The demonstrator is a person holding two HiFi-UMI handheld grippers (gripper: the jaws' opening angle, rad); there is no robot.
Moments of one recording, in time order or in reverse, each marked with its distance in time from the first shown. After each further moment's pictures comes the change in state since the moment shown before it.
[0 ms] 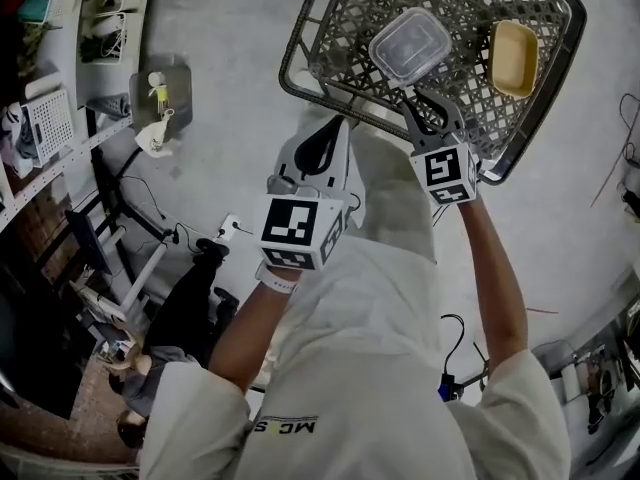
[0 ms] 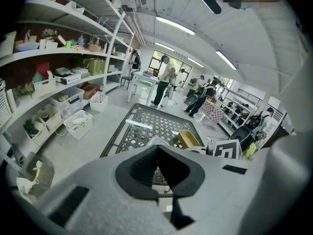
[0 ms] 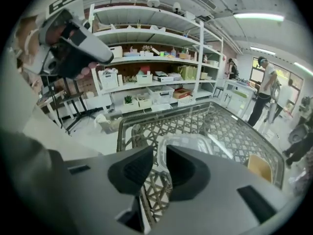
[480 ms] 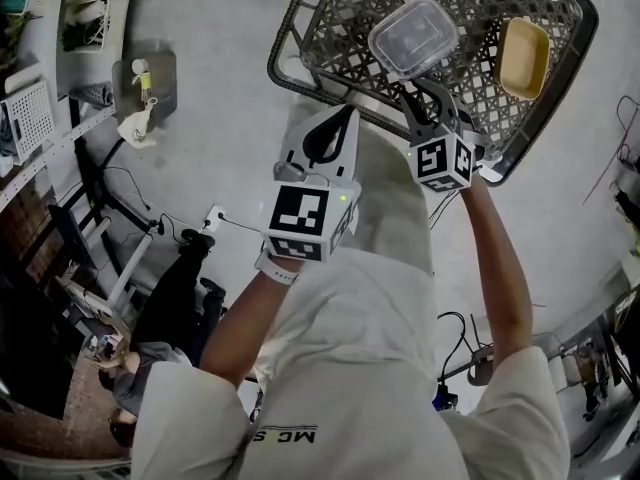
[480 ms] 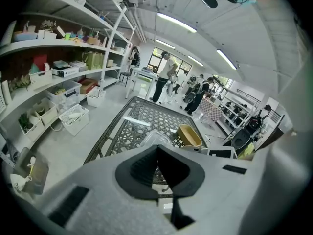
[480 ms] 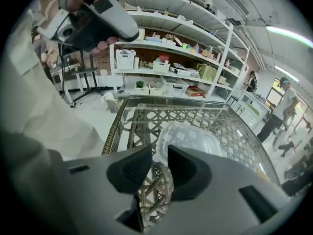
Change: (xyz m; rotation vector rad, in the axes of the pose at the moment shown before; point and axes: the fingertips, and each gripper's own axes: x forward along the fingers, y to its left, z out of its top) left arm 0.038 0.003 -0.030 -0.008 0.022 -0.027; right arm 0.044 0.007 -0.041 -0.269 0.067 0.039
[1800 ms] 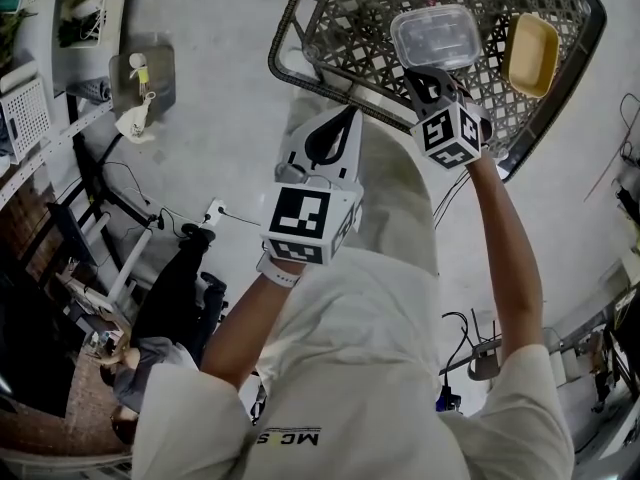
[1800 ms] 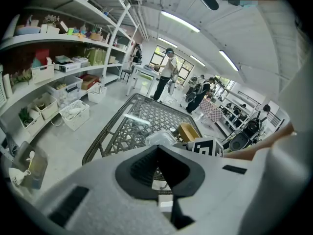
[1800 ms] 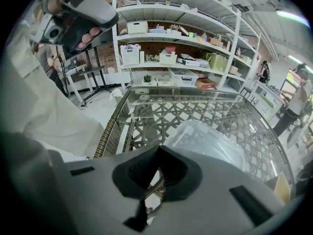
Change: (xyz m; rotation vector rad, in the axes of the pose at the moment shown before) left arm 0.000 0.003 -0.012 -0.040 0.023 -0.008; right arm 0.032 0.002 -0.012 -0.005 0.070 0.154
